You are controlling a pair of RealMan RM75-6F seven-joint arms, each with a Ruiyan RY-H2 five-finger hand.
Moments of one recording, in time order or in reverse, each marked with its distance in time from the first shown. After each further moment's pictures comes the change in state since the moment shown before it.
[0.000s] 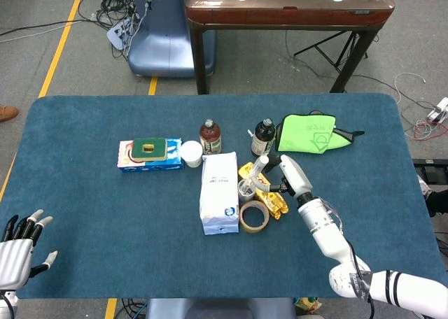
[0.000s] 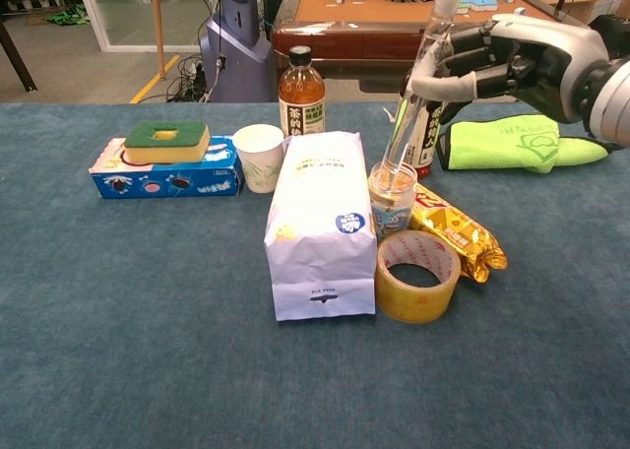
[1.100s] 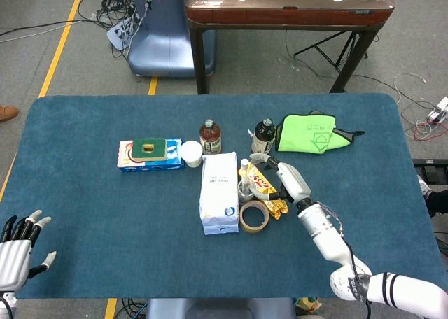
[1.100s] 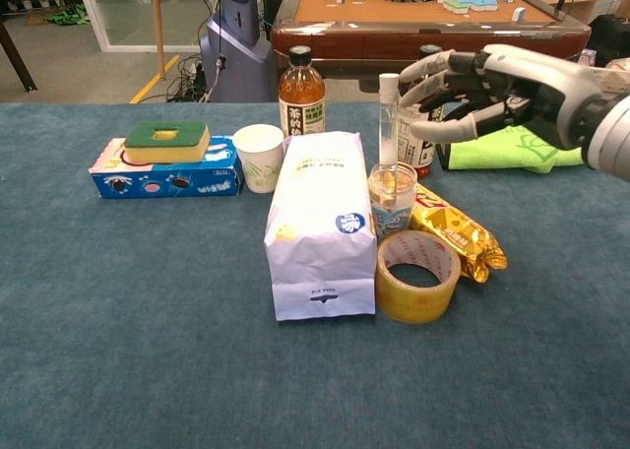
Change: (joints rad) left arm 0.007 0.000 -0.002 0.008 0.006 0.011 -0.010; right arm -0.027 -0.024 -0.063 0.078 -0.147 0.046 0.019
